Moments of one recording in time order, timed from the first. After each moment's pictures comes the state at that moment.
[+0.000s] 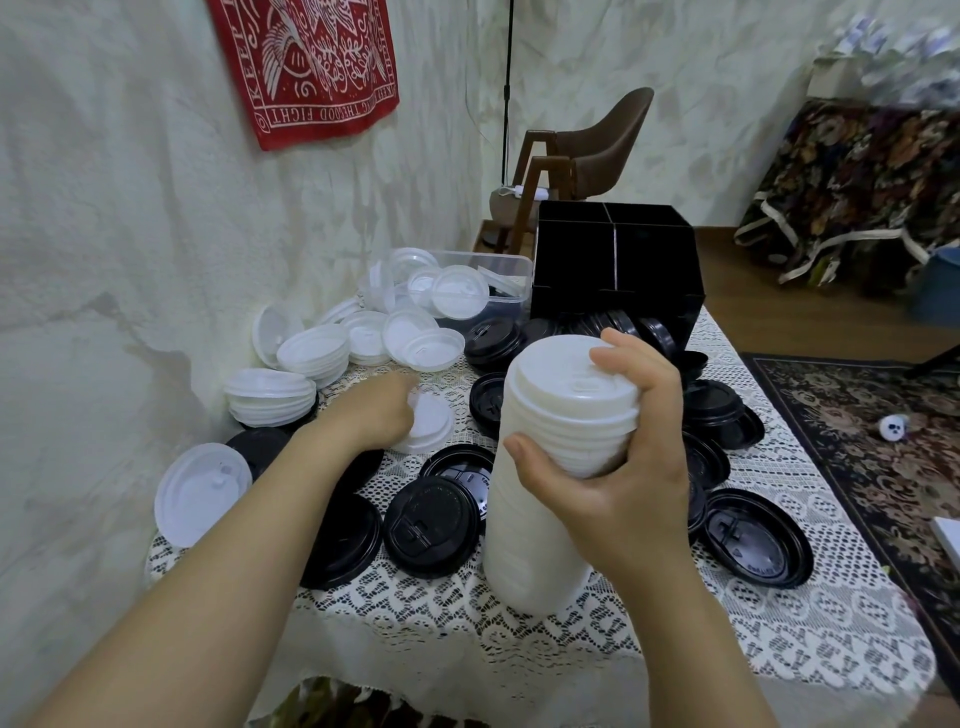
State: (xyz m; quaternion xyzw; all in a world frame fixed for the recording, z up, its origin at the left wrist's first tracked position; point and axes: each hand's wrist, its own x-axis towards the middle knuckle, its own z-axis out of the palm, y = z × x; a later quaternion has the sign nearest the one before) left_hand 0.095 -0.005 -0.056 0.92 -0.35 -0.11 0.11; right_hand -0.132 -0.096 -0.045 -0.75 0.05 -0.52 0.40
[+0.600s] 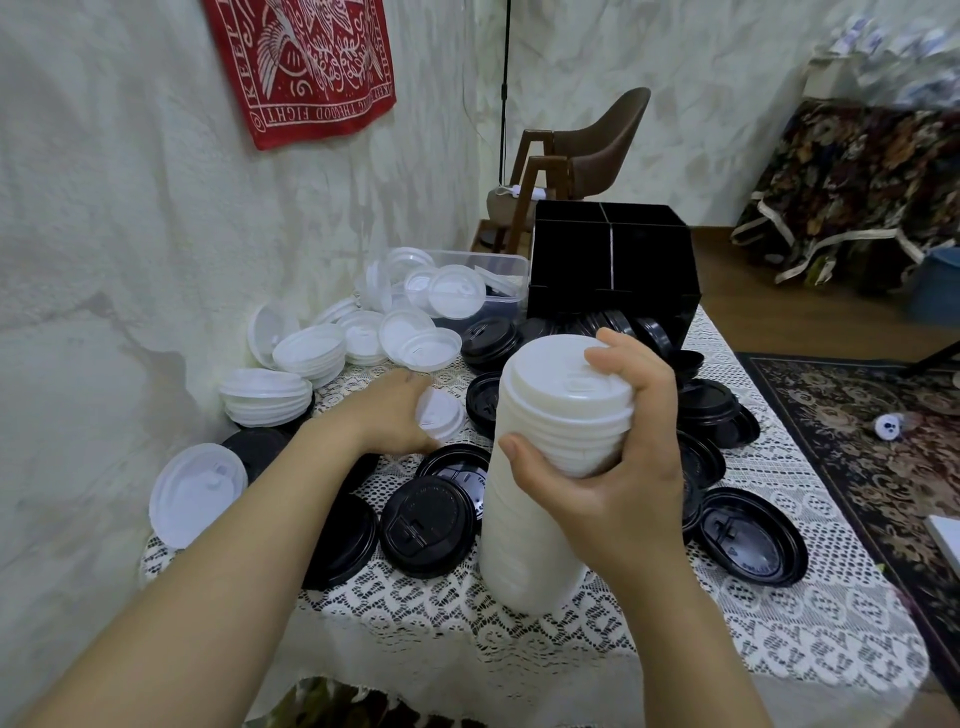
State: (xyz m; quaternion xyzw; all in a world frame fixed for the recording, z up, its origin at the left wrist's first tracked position) left_hand 0.102 -0.010 -0.067 0.90 -0.42 -0.11 0.06; right_hand -0.133 -0.097 -0.045 -0.75 0.05 -0.52 0.40
